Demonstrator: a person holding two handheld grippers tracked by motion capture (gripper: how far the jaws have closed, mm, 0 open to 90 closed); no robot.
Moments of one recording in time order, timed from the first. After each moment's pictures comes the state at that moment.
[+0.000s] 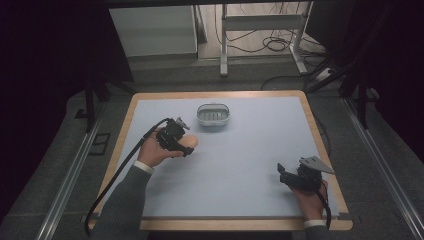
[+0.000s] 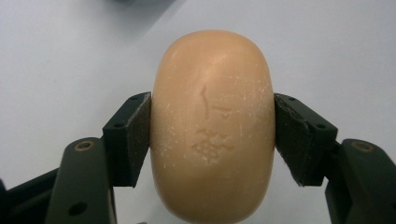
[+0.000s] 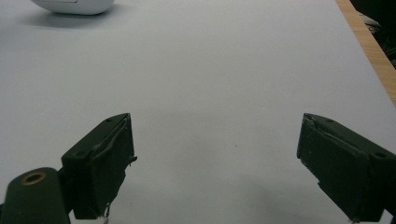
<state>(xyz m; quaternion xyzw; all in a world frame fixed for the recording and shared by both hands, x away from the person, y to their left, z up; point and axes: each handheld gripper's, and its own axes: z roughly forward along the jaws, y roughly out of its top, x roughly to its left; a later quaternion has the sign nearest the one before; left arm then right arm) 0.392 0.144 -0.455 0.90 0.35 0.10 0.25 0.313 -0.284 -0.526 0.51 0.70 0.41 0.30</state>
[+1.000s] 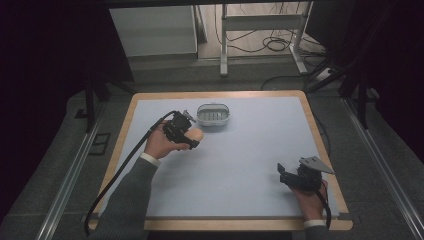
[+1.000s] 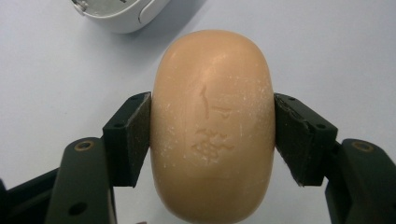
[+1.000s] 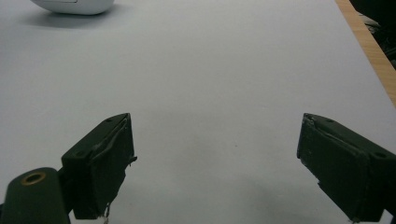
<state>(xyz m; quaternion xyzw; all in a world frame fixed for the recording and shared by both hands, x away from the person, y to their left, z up) 0.413 0.129 -0.443 0.90 0.34 0.11 0.24 0.313 -0.283 -0.526 0.50 0.70 0.41 0.30</state>
